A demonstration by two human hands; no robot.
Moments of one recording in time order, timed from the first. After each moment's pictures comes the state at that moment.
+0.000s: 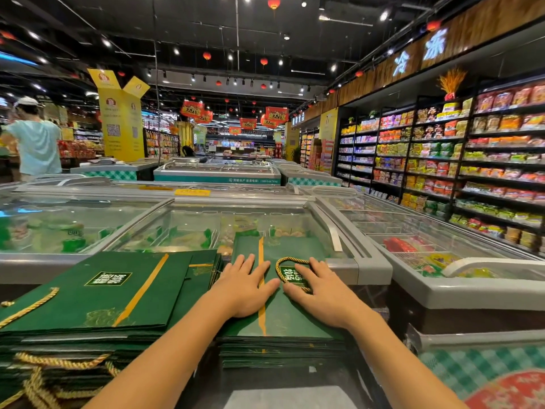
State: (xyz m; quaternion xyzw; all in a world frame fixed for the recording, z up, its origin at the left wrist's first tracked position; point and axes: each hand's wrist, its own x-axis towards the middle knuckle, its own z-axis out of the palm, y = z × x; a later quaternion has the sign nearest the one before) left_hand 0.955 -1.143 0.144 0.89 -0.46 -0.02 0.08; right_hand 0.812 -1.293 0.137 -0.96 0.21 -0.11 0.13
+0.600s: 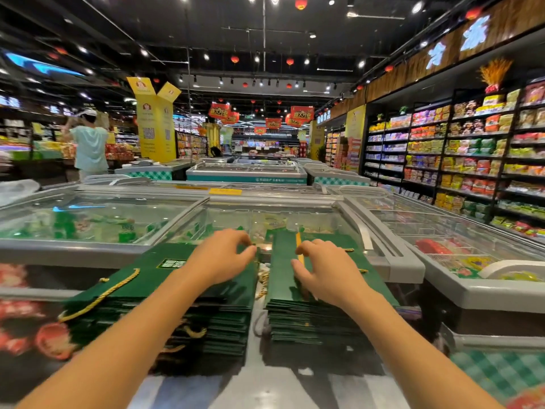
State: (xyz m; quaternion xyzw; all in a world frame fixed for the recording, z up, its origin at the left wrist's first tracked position) left_hand 0.953 -1.019 0.210 0.88 -0.41 0.12 0.23; right_hand 0.813 -1.197 0.193 -0.96 0.12 -0.25 0.04
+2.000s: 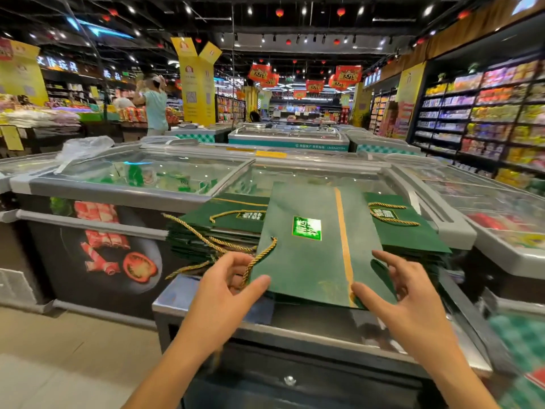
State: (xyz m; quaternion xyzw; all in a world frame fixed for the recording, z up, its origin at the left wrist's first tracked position) left_hand 0.822 -0.853 0.116 0.74 -0.28 0.04 0.61; right_hand 0.693 -1.104 0.115 -0.85 0.14 -0.35 0.36
